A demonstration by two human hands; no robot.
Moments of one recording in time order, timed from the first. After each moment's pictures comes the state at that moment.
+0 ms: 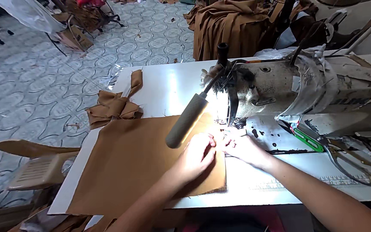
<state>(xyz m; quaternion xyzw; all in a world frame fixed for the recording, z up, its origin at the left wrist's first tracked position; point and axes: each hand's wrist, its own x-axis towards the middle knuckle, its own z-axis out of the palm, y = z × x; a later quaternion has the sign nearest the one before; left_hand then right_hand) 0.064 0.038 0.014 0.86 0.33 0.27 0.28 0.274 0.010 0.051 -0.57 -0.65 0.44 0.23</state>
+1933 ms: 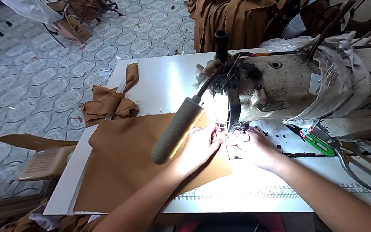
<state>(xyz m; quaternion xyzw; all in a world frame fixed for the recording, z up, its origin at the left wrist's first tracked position) 0.095 0.065 0.024 0.84 0.43 0.17 0.29 0.305 0.009 0.029 -0.51 -0.80 0.23 0.23</state>
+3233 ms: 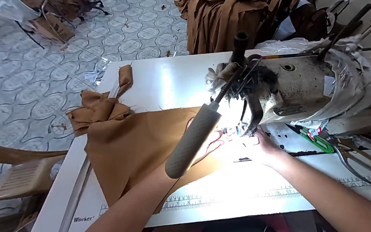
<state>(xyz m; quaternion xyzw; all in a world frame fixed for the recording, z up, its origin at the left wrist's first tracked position) 0.077 0.094 -0.002 0.93 0.25 0.28 0.00 0.288 0.021 0.046 -0.64 -0.72 0.24 0.11</state>
